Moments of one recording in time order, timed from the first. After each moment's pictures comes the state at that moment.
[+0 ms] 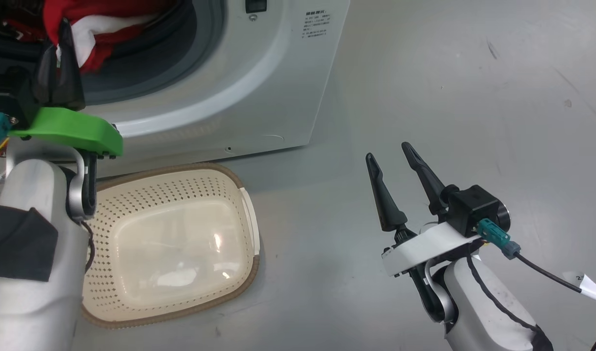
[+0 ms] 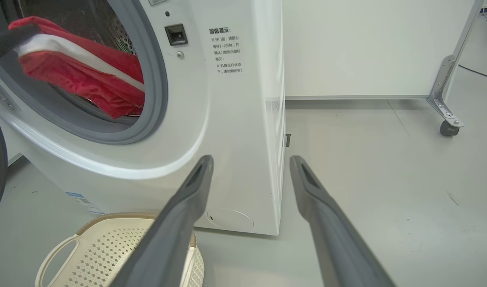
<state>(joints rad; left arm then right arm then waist) -0.71 0.17 -0.17 0.46 -0.32 0.05 -0.23 -0.30 -0.05 0.43 0.23 0.38 -0.02 -0.26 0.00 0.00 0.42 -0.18</state>
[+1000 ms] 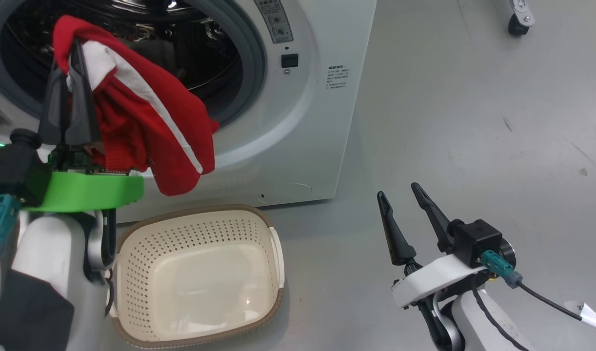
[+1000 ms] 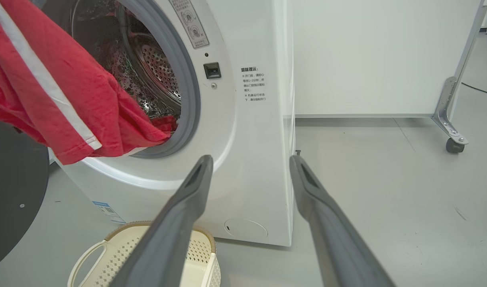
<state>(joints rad) -0.46 0.15 -0.14 0.02 -0.28 0.10 -0.25 -0.18 -0.05 0.40 0.25 0.37 0.00 -0.26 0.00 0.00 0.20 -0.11</state>
